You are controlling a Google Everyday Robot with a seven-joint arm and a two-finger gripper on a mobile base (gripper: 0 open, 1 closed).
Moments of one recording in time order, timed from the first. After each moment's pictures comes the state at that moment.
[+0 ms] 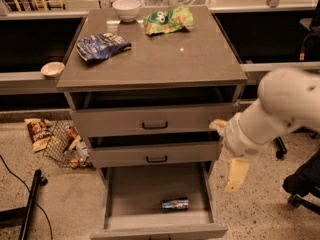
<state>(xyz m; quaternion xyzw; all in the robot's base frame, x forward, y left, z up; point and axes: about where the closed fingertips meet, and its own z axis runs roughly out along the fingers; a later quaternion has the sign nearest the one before) 0.447 -0.158 0.730 -0.69 0.70 0.09 0.16</state>
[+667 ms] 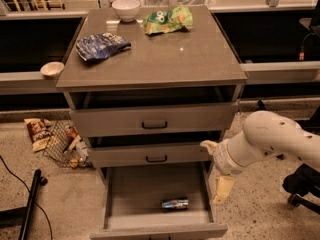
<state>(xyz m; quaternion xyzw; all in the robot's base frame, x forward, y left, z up) 0.463 -0.148 0.613 -0.70 0.68 0.12 0.20</state>
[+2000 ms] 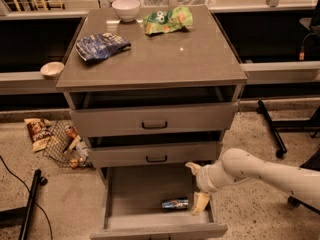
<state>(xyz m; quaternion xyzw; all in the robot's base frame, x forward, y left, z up) 0.500 -0.115 0.427 -0.67 0.67 0.18 0.25</state>
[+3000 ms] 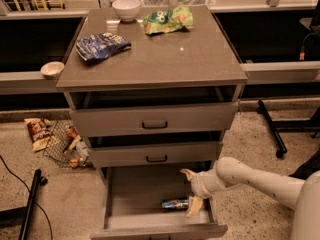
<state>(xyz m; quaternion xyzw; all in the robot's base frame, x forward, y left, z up) 0.515 -0.100 0.348 -0.67 0.66 0.22 0.27</state>
